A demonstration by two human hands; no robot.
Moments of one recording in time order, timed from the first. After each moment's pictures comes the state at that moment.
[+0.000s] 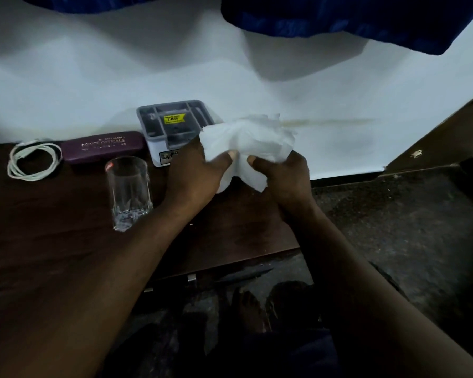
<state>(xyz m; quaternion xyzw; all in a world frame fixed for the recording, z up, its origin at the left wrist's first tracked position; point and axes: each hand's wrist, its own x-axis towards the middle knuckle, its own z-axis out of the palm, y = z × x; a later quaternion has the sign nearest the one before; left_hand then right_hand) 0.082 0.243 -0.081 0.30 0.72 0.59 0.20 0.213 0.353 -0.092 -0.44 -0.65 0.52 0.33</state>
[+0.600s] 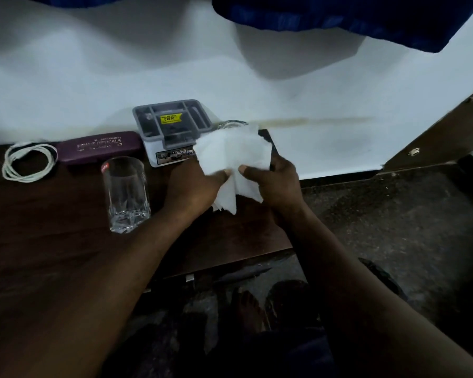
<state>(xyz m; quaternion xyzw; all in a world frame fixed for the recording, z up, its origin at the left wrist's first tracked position) 0.082 0.239 -0.097 0.31 0.77 0.50 0.24 0.210 0.347 -0.101 -0.46 -0.66 0.52 0.29</state>
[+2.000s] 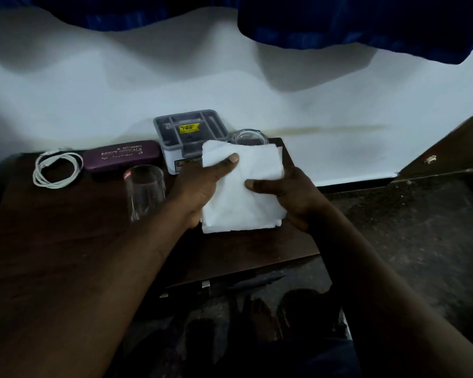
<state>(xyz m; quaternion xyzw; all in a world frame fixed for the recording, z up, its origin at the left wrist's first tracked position) 0.064 0.235 -0.078 0.14 0.62 0.65 0.41 0.216 0.340 -0.067 -0.39 -0.64 0.64 0.17</state>
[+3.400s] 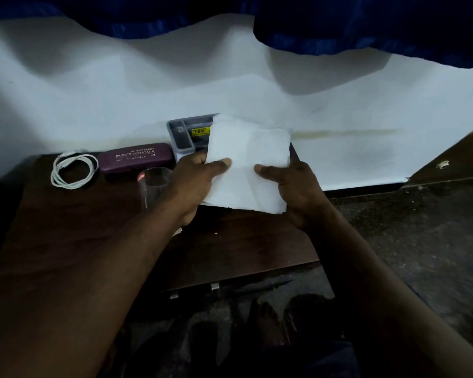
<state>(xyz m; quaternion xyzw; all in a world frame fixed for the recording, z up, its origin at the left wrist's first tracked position) 0.037 0.223 -0.076 0.19 0.65 0.63 0.38 0.189 0.324 -0.053 -0.37 -0.56 0.69 0.26</state>
